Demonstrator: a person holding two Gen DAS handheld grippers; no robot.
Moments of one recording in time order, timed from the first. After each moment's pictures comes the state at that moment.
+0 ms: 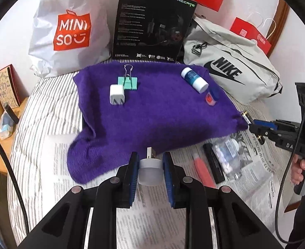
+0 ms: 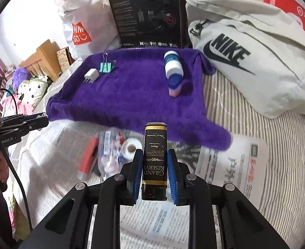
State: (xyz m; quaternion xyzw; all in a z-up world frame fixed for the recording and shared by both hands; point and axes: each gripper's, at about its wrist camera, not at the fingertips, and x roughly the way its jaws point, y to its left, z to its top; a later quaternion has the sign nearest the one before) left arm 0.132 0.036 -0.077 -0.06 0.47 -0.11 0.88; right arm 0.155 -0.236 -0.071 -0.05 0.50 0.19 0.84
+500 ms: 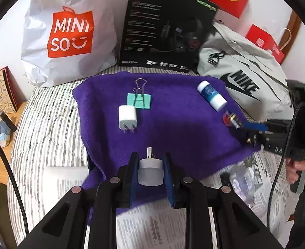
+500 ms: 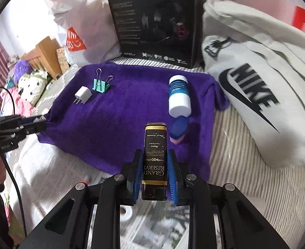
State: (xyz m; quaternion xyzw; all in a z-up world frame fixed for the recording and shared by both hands) left arm 0.197 0.053 -0.087 -0.07 0.47 -0.10 0.87; right arm 0.242 -0.198 -0.079 -0.09 0.51 0.22 0.82
